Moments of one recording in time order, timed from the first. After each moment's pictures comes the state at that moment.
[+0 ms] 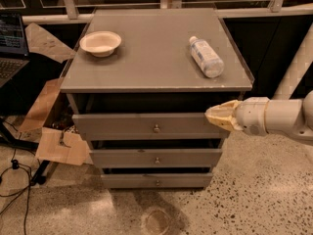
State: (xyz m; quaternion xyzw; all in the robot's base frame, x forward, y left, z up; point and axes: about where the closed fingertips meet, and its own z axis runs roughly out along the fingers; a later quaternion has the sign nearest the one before) arm 0.541 -0.182 0.789 -0.45 0.73 0.18 0.47
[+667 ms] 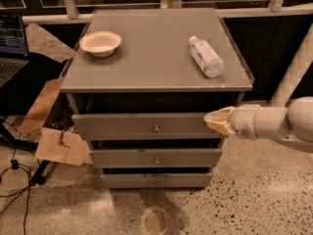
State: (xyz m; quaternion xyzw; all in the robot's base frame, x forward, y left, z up) arm 0.565 -0.194 0.743 -0.42 0.76 0.16 0.47
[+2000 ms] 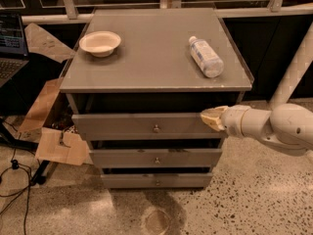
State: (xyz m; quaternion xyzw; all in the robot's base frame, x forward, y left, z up) arm 0.609 -0.197 0.712 -0.35 0.79 0.14 0.49
